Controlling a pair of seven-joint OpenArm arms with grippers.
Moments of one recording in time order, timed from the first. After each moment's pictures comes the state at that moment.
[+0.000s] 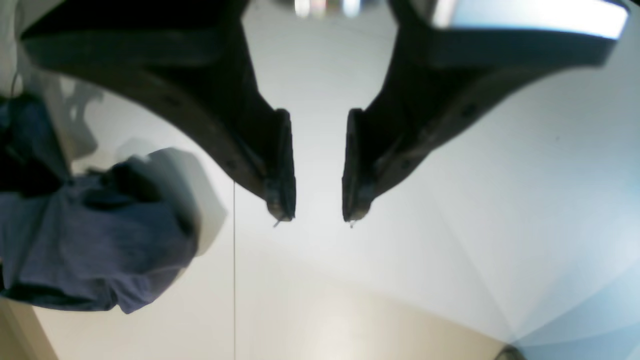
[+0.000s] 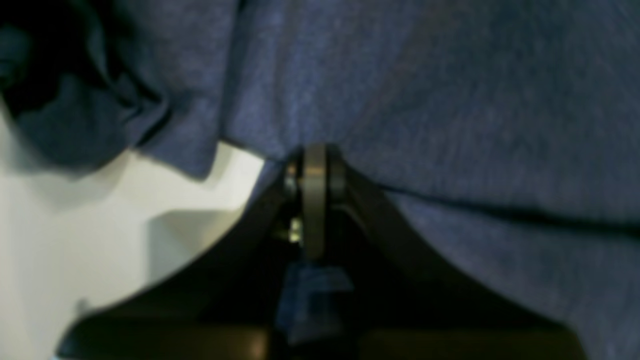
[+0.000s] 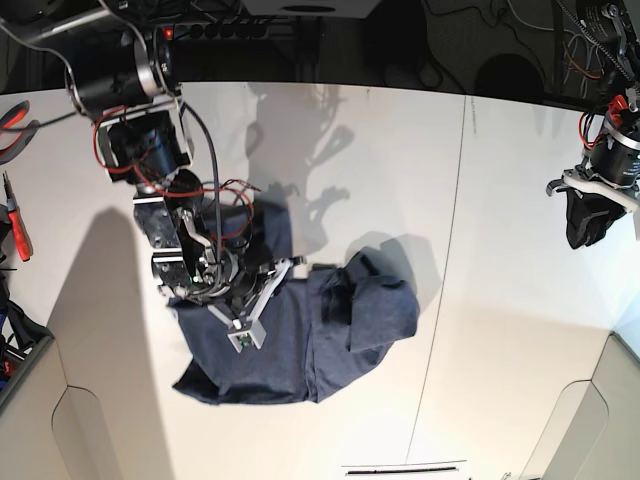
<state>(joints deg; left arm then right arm) 20.9 -10.5 -34.6 104.1 -32.6 -22.5 30.2 19.7 -1.7 -14.2 47.8 11.6 16.7 -40.0</state>
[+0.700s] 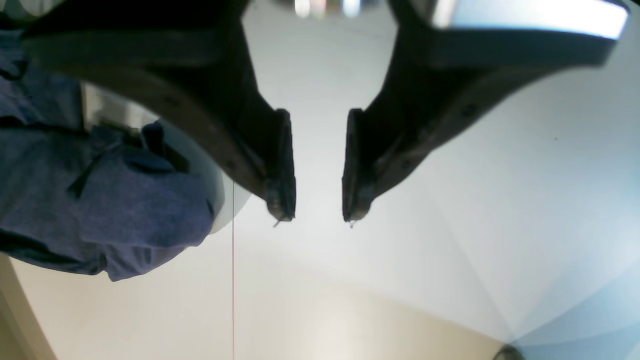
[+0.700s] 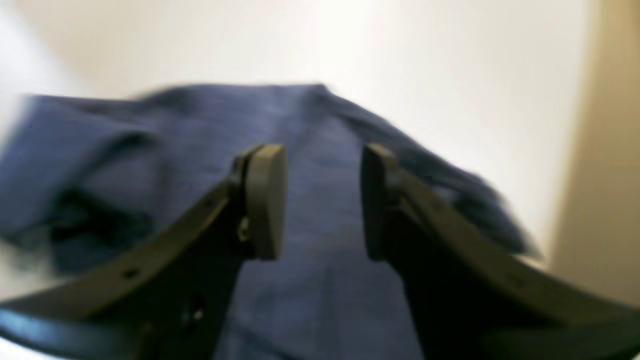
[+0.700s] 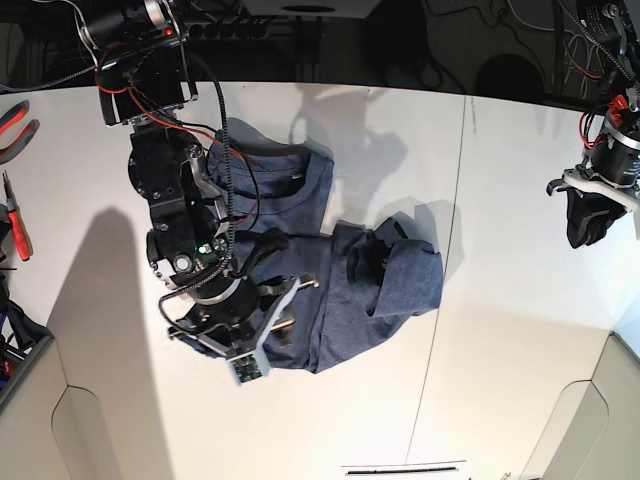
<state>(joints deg) 20.9 -10.6 -34.6 104.0 -32.6 -22.5 30.2 12.6 -0.6 -13.5 83.0 -3.9 6.4 -36.3</state>
